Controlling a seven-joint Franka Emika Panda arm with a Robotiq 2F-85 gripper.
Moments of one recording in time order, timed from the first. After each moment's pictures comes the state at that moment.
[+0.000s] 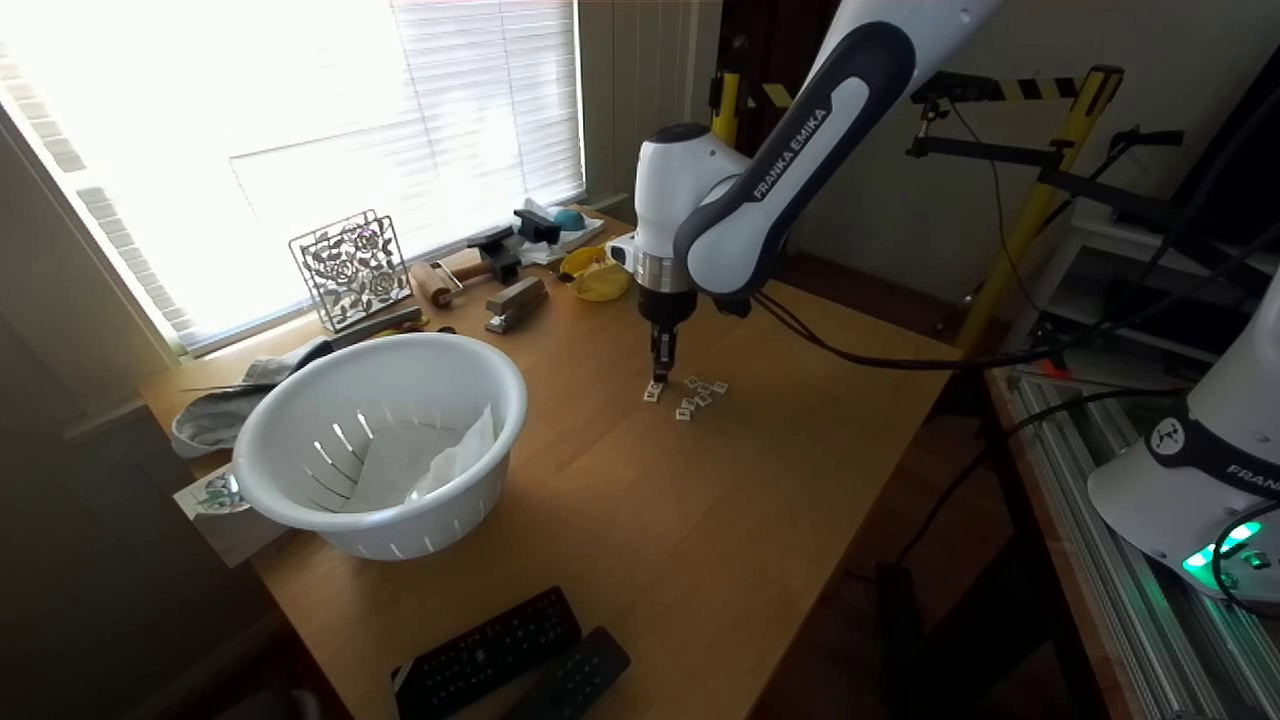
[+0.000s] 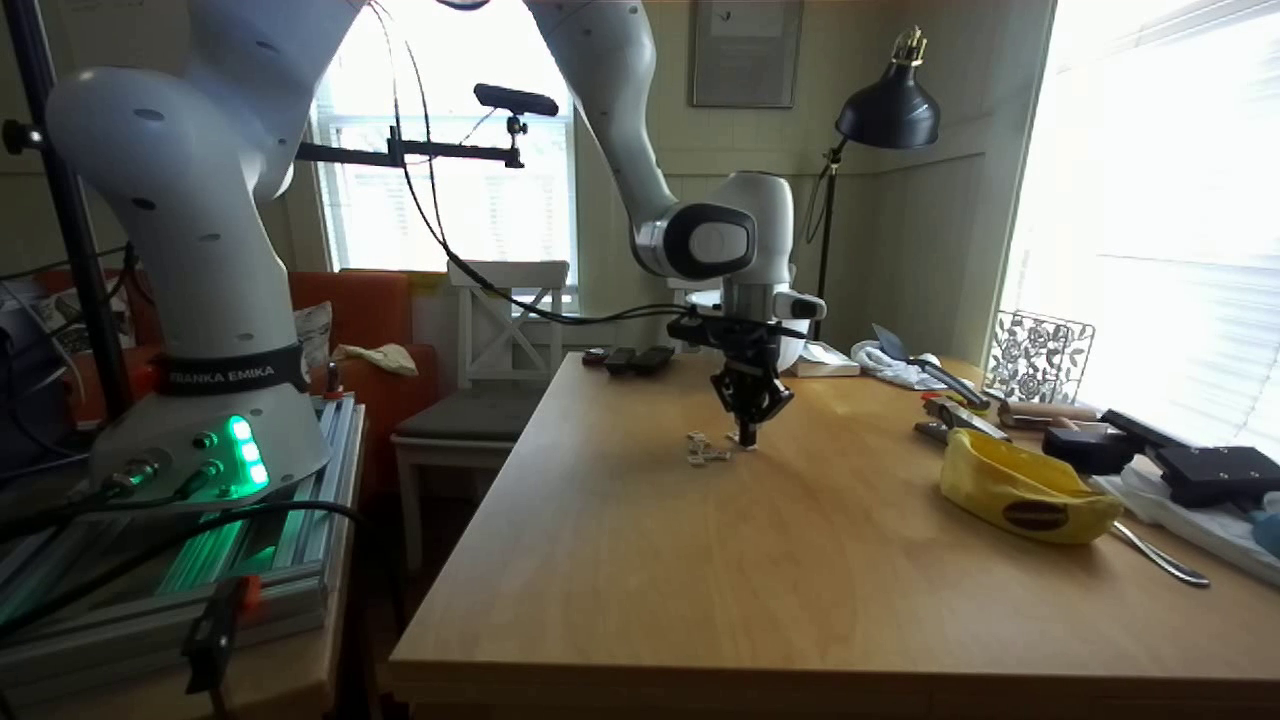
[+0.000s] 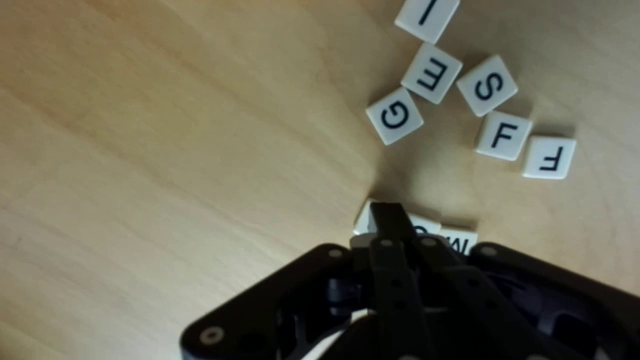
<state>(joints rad) -0.18 0.60 -0.01 -2.03 -0.06 2.67 -0.37</state>
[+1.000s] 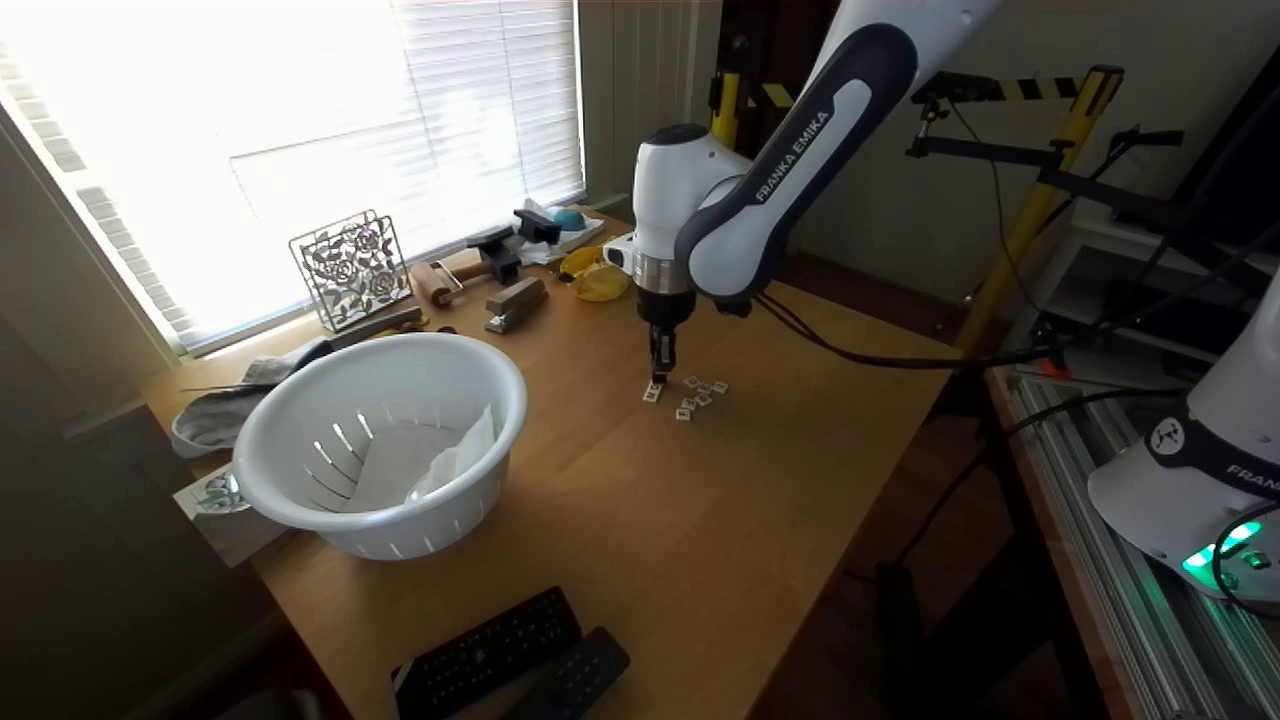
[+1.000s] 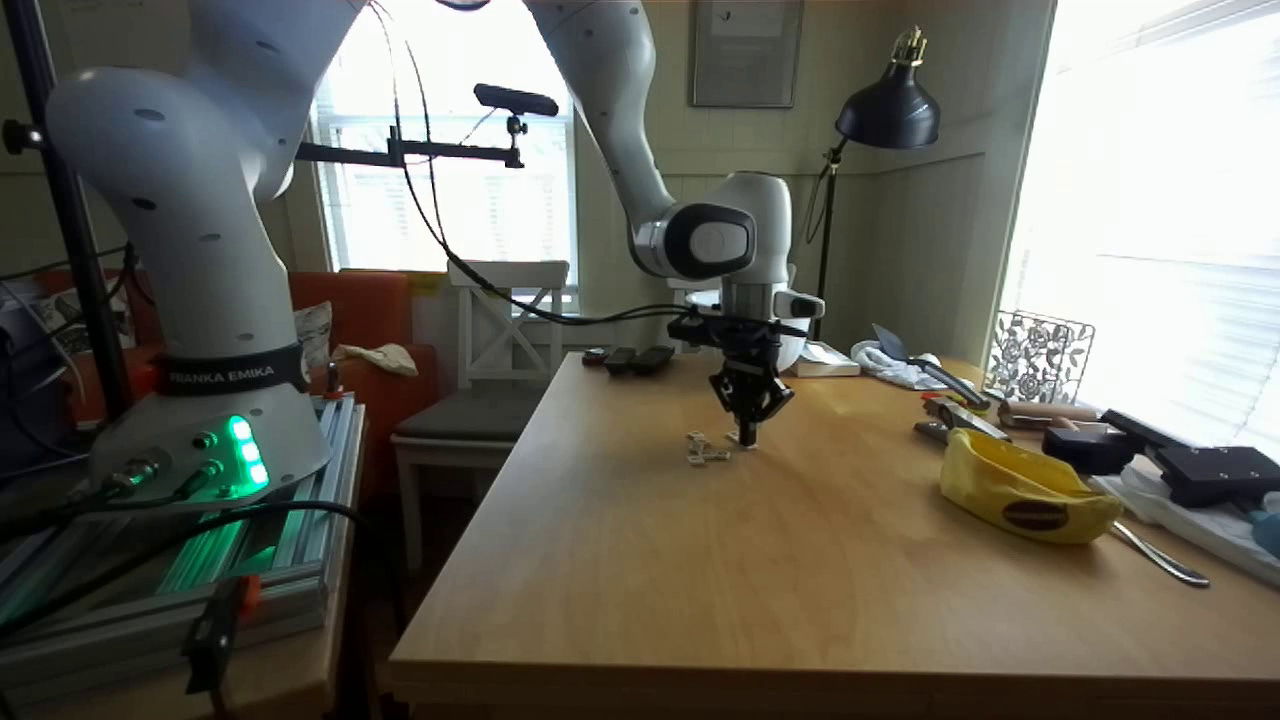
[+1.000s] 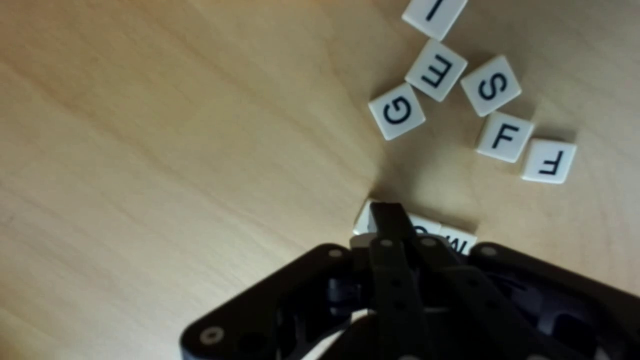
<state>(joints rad) -0.17 0.60 -0.01 -2.03 -0.09 2.67 -0.40</state>
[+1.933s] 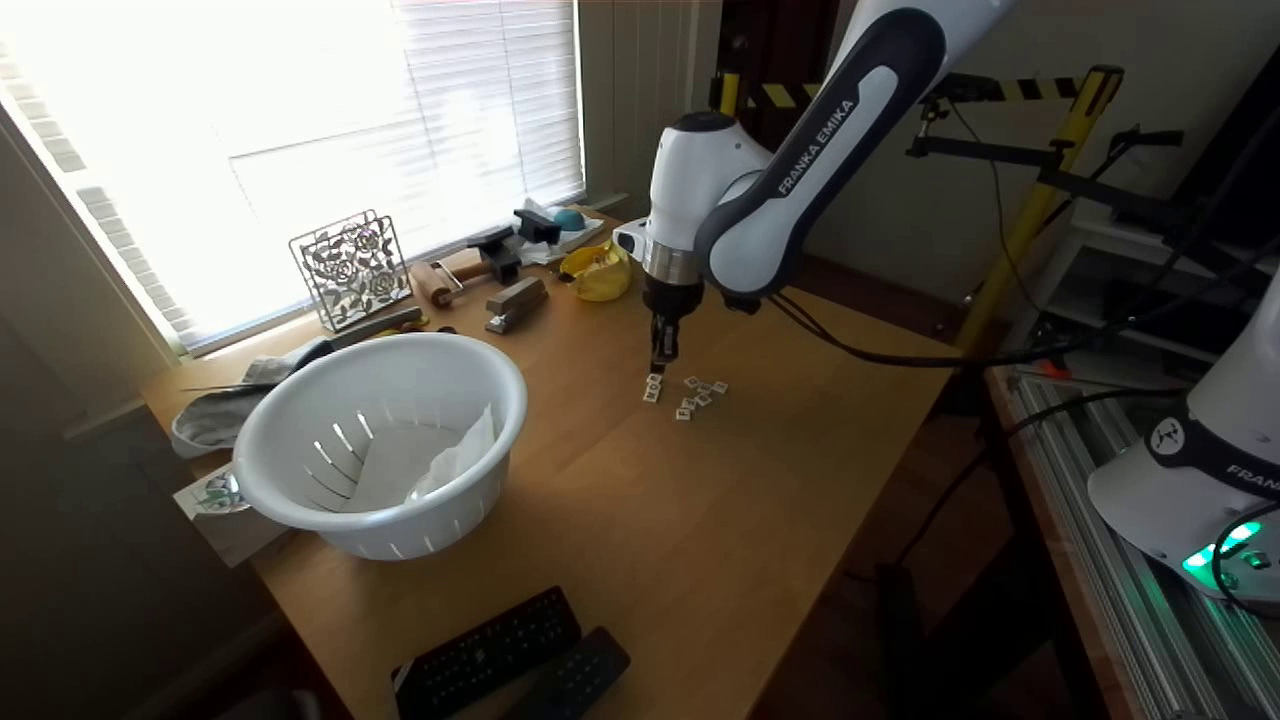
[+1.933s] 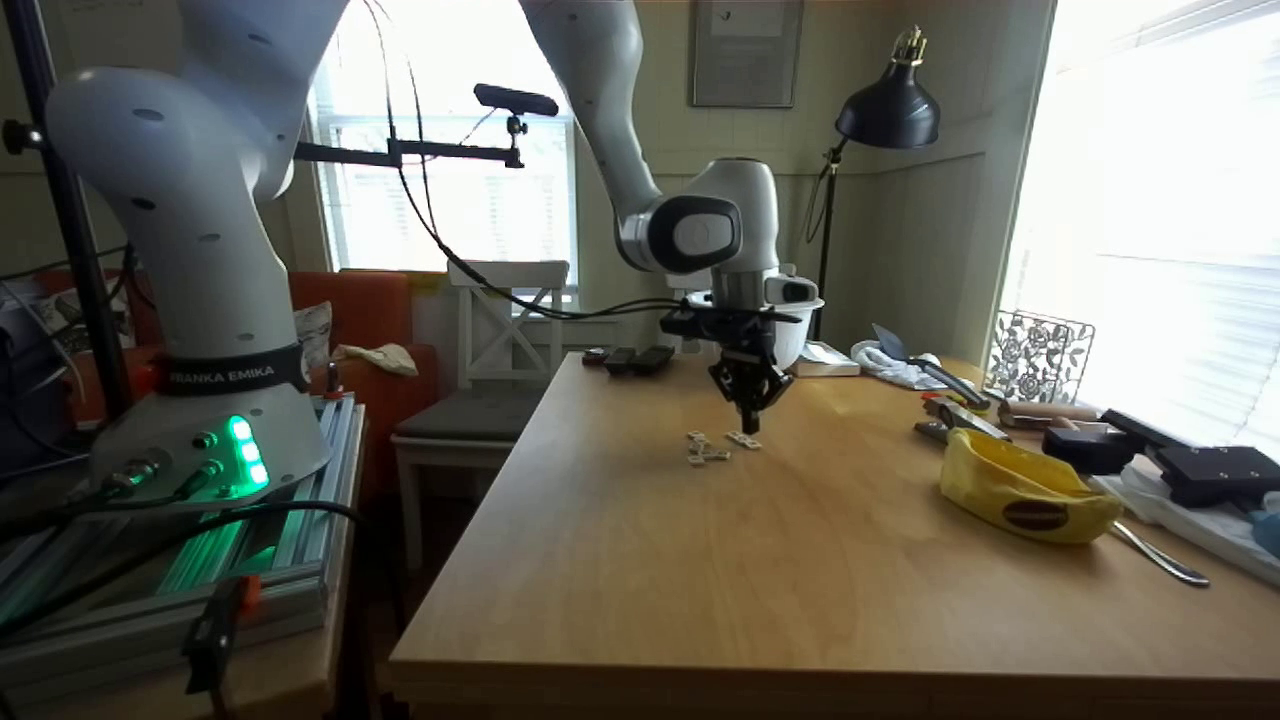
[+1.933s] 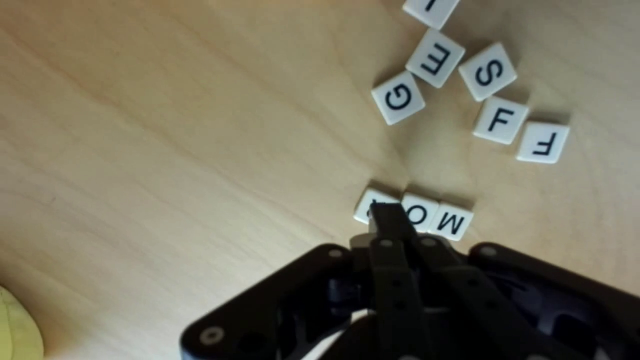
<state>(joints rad) -0.18 0.54 -0.01 -2.11 -0.09 2.78 -0.38</state>
